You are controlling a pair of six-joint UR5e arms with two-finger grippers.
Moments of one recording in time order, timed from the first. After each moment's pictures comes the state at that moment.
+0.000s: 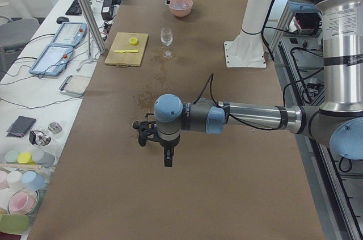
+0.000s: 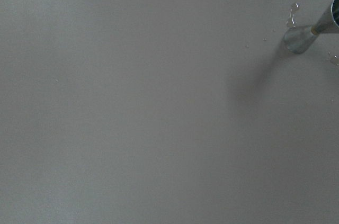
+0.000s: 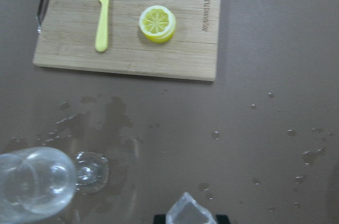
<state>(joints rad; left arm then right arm) -1.56 -1.42 -1.79 -1.61 -2.35 -0.10 0.74 -0.87 1.93 -1.80 1.90 1.04</state>
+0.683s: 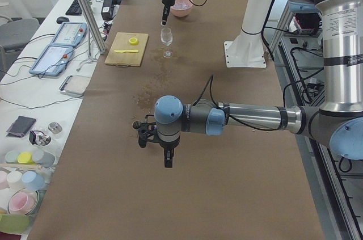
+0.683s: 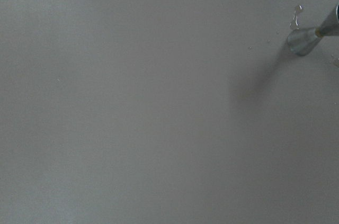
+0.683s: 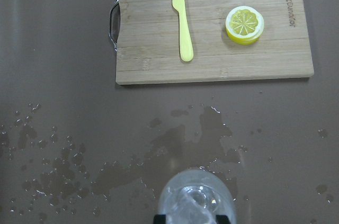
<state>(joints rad) -1.56 -1.42 -1.78 -1.61 -2.35 -0.10 0.63 -0.53 1.60 -1.80 1.80 1.22</state>
